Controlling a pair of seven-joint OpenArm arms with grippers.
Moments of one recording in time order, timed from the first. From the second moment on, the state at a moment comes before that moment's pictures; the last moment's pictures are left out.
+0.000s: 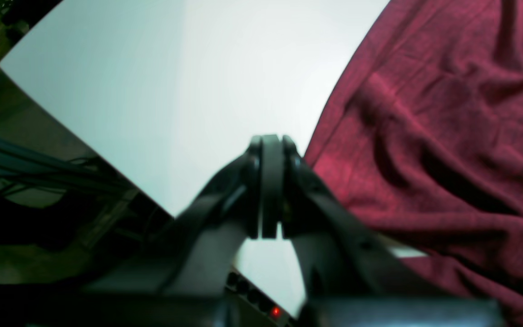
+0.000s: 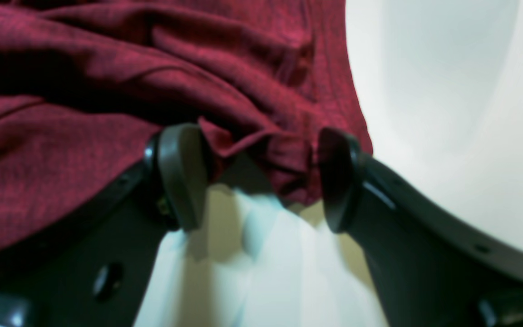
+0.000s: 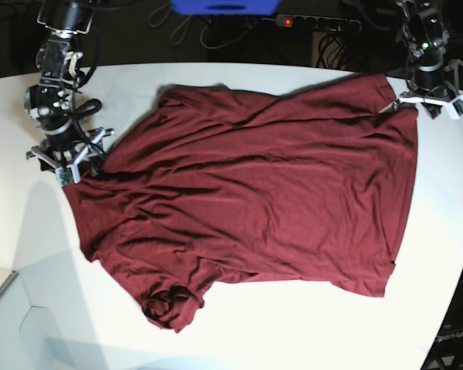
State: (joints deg) left arm 25.6 -5.4 -29.2 94.0 -18.8 4.0 16.0; right arm -6.4 7.0 22.9 80.2 -14.9 27.0 -14.1
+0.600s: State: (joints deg) left arm 14.4 -2.5 -29.0 89.7 -18.4 4.6 16.2; right arm -7.0 7.0 22.9 80.4 -14.5 26.9 -13.9
